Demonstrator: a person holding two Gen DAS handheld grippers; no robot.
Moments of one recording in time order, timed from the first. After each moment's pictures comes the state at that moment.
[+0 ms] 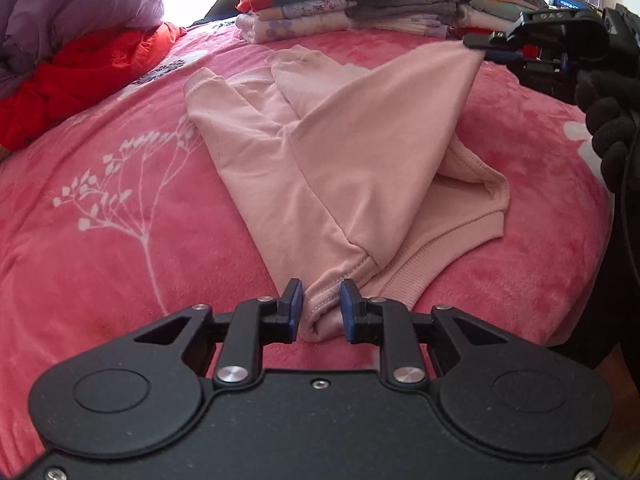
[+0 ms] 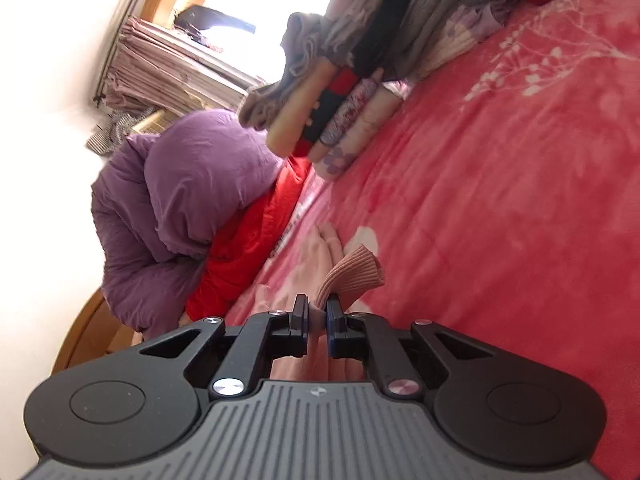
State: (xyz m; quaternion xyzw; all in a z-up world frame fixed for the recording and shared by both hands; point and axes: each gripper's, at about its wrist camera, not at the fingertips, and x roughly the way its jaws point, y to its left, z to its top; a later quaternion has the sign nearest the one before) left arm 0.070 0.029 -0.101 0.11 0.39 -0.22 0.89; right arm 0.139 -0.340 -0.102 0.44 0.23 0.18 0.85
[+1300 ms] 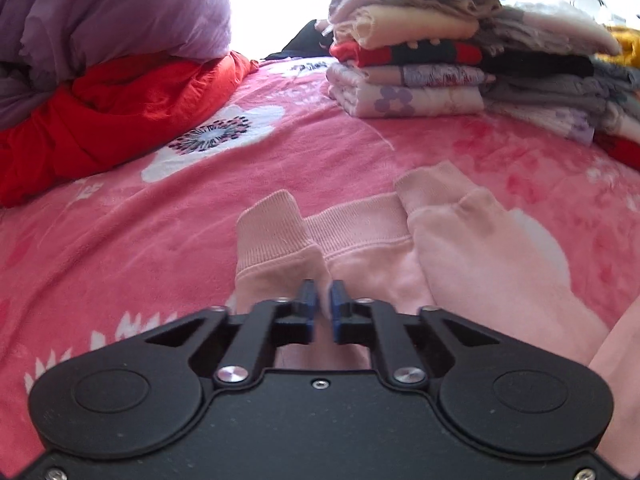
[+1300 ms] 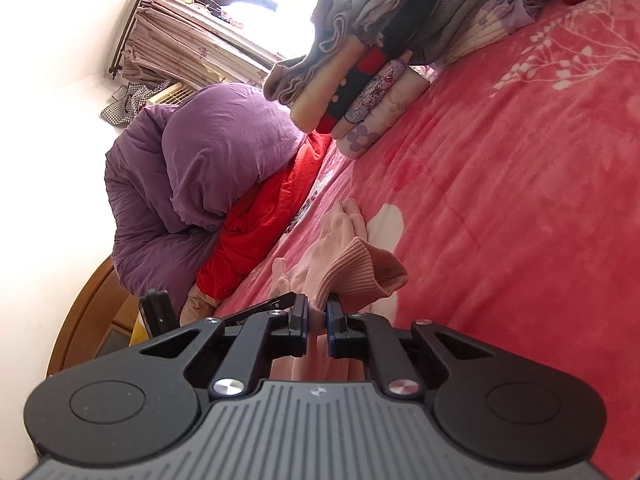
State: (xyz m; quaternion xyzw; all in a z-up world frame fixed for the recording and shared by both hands) left arm 0.287 0.001 -0.088 0.05 0.32 -0.11 0.94; right arm 0.139 -0.325 -0.095 0.42 0.25 0.21 0.85
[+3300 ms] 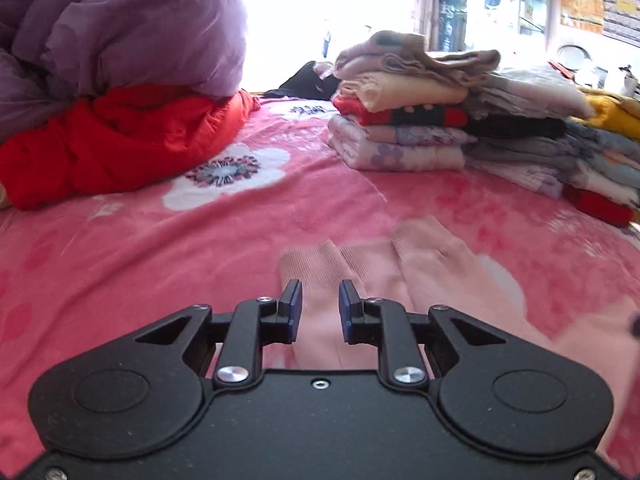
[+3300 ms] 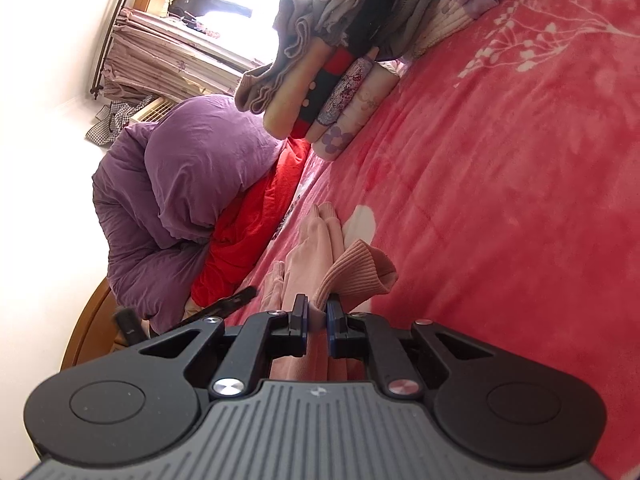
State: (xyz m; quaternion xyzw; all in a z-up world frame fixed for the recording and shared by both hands) left arm 0.232 0.046 -0.047 0.02 0.29 -0.16 0.94; right arm 0.141 -0.341 -0.111 0.45 0.26 0.19 0.83
